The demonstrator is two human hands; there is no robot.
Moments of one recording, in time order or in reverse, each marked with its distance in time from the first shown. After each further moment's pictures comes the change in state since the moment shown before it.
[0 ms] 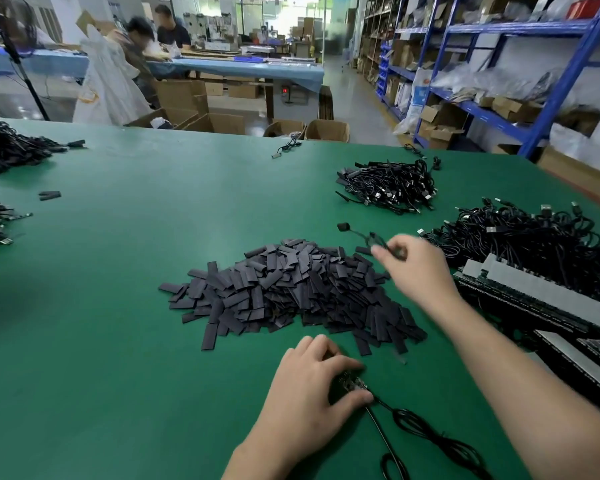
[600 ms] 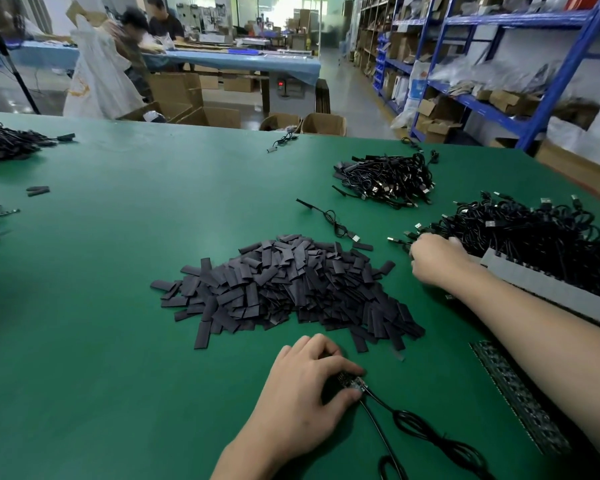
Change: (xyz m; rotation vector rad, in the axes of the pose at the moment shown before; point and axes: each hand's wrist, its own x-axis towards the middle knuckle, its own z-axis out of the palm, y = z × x) left_hand 0.000 -0.007 0.003 -0.063 -0.024 0.035; right_hand 0.058 0.045 -0.011 -0.895 -0.304 0.055
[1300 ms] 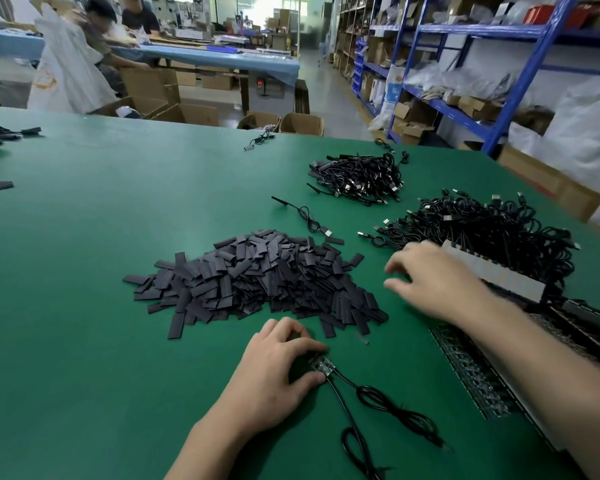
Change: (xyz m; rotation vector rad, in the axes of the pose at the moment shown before) left_hand 0.002 -0.002 -0.004 0.033 -0.009 0.018; right_hand -0.111 0.021 -0.023 0.162 0.158 -0.212
